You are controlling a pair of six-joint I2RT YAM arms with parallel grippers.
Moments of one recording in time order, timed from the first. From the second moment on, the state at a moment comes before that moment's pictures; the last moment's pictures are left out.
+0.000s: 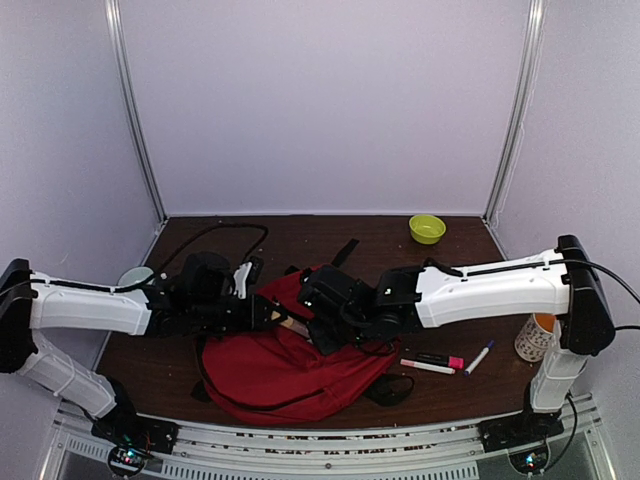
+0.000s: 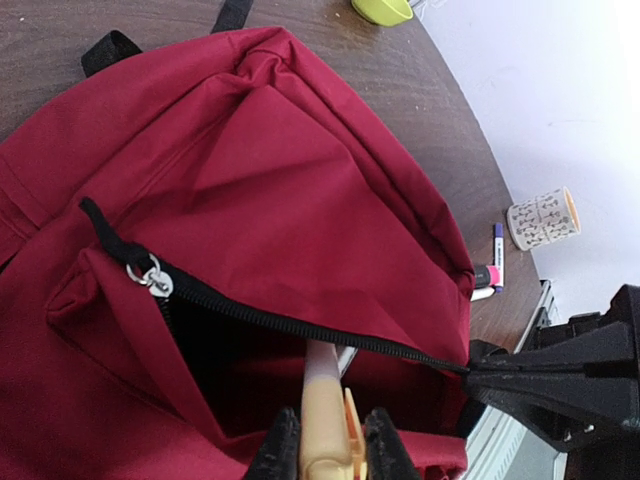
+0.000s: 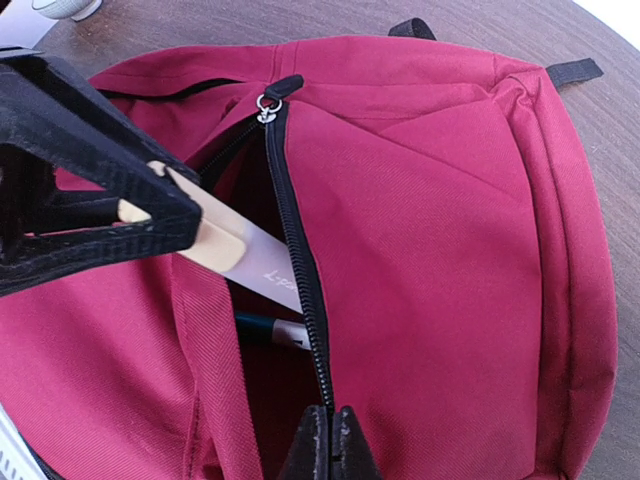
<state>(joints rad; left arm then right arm) -0.81 1.35 0.65 0.13 0.24 -0.70 1.22 1.80 1.38 -0.55 0.38 0.56</state>
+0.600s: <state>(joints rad) -0.81 1.48 0.63 0.33 0.27 -0.76 1.23 1.78 1.38 -0.54 0.37 0.55</state>
